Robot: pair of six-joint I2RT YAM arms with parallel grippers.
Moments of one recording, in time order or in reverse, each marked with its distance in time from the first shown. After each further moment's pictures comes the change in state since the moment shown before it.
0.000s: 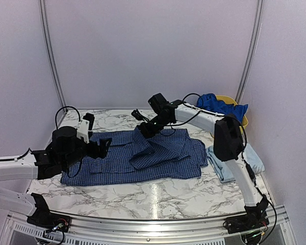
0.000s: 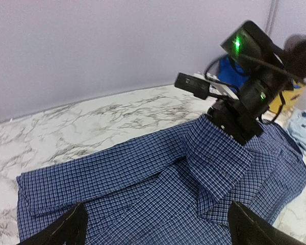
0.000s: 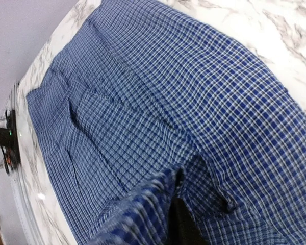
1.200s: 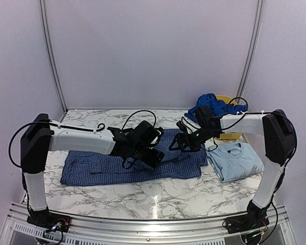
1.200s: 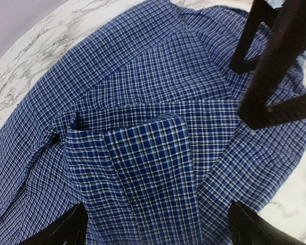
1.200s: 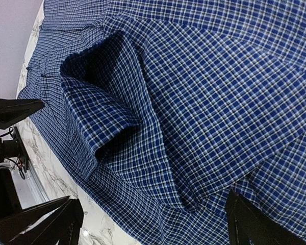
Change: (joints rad) left arm -0.187 0.865 0.853 -0.529 0.098 -0.079; right arm -0.214 -0.600 -0.958 0.281 0.022 0.222
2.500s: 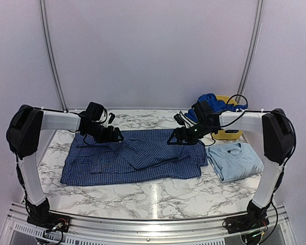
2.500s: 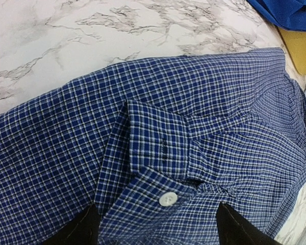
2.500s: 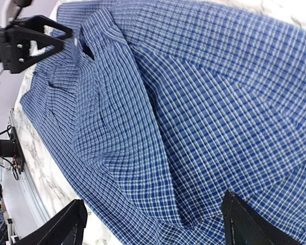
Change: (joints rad) left arm 0.594 -0.027 -0.148 0.057 0.581 -0.078; right arm -0.003 0.018 0.051 0.038 0.009 -0.068
